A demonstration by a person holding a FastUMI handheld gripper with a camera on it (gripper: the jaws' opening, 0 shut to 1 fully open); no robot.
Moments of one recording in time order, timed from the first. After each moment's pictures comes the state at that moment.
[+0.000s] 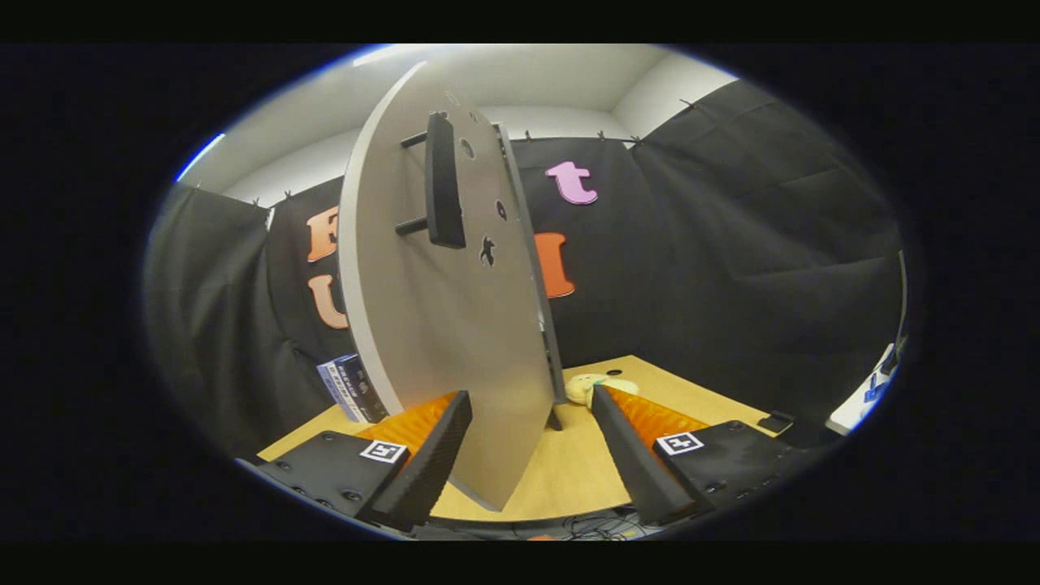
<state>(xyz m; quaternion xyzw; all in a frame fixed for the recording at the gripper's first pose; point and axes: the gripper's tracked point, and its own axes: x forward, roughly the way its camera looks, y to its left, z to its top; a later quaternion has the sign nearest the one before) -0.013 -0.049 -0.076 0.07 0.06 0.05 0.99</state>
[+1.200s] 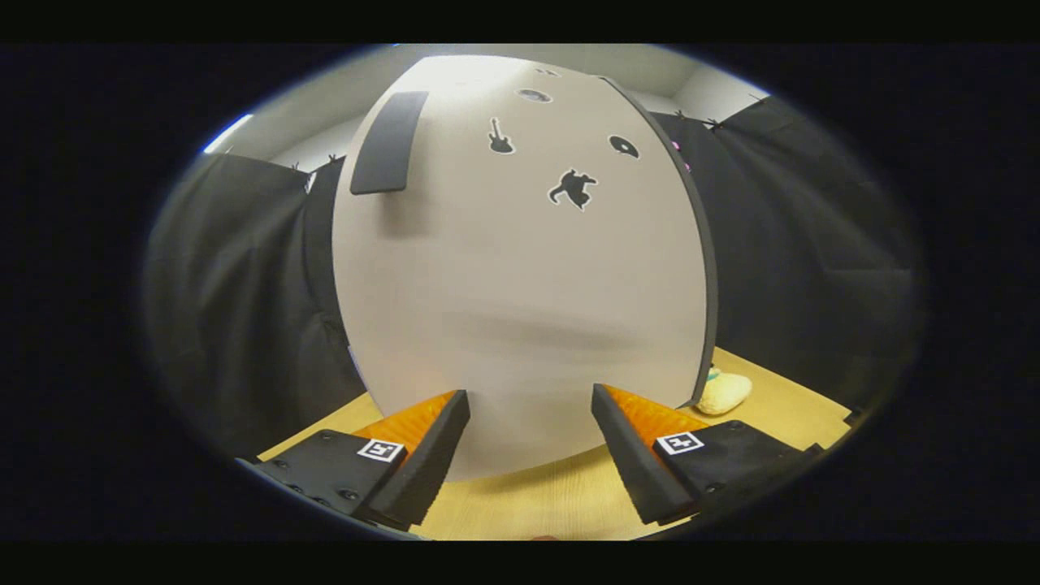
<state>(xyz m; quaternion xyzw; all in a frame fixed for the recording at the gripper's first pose) 0.072 0.078 -0.131 0.03 0.10 0.12 0.99</state>
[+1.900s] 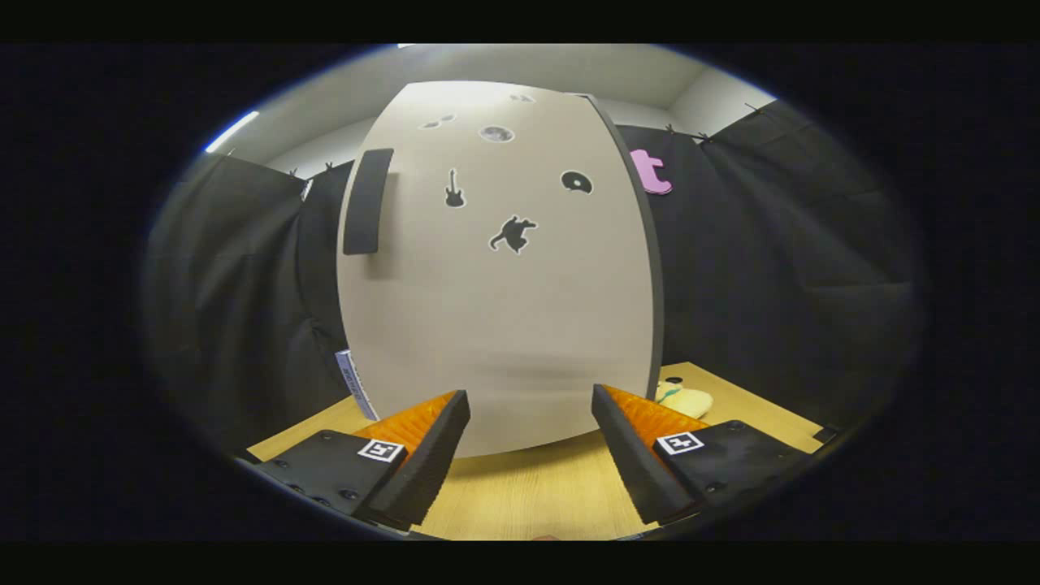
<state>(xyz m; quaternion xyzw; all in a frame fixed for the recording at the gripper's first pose) 0.023 -0.001 -0.083 0.02 0.06 0.10 0.99</state>
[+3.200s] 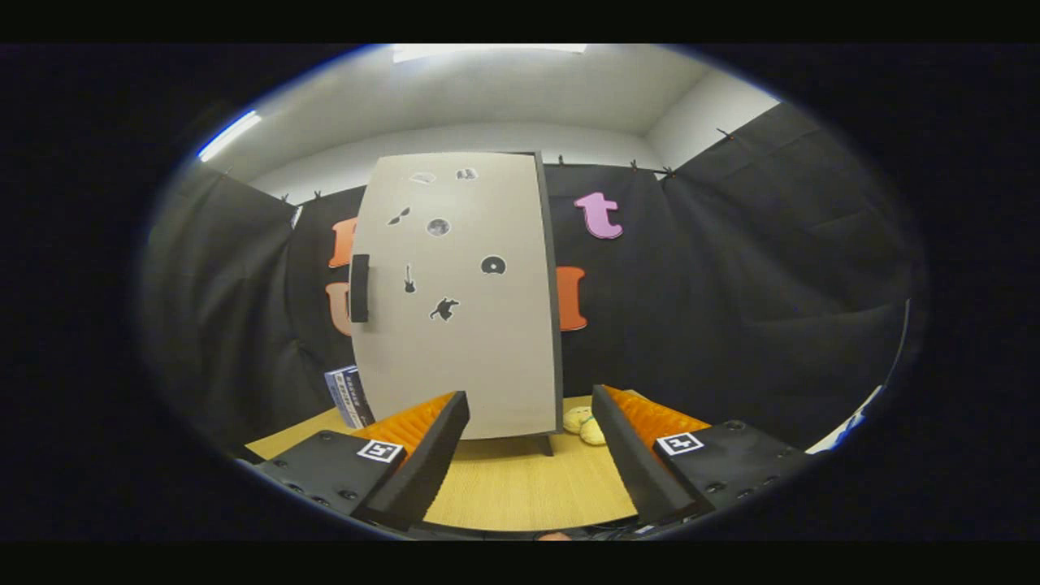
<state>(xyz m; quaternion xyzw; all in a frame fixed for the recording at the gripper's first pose) -0.099 -0.125 -0.006 0.02 0.00 0.05 1.00</state>
